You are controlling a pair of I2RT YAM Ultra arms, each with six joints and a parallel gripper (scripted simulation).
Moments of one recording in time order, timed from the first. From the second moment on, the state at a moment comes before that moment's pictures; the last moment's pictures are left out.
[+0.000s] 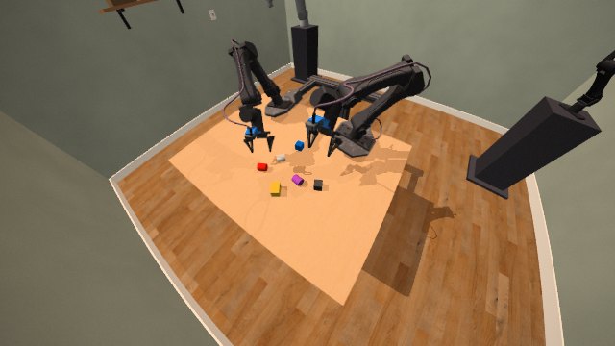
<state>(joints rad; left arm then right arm) -0.72 1.02 0.68 -0.60 -0.69 -0.24 0.64 1.91 1.14 -0.24 0.21 -0.01</state>
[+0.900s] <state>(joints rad) -1.26 1.23 0.66 -0.53 -0.37 -0.13 0.64 1.91 1.14 -0.24 0.21 -0.01</state>
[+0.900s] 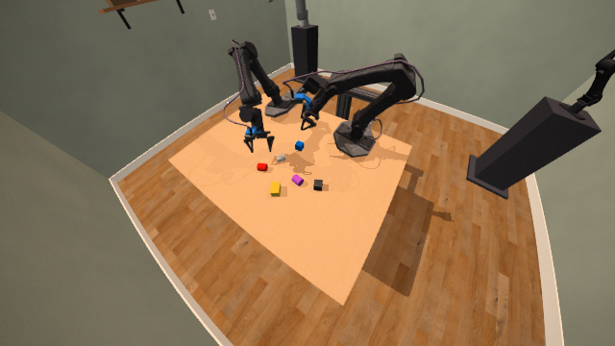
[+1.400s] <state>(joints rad) -1.23 1.22 0.66 -0.56 -0.39 -0.14 0.64 1.91 1.14 -0.24 0.21 -0.01</state>
